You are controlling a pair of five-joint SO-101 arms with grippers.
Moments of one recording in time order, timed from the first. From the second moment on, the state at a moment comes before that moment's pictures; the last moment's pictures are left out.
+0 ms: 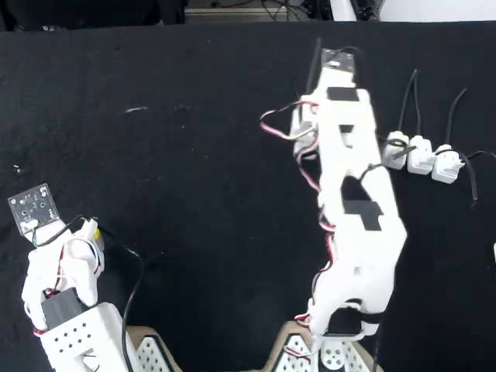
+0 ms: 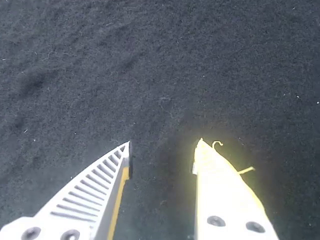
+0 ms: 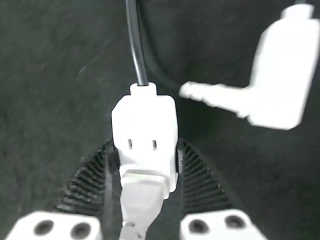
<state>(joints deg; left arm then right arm) -33.7 -95.2 90.7 54.4 -5.2 2.6 30.7 -14.5 67.7 -10.0</state>
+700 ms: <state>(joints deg) -30.7 -95.2 90.9 53.8 -3.6 0.9 39.3 -26.6 70.6 -10.0</state>
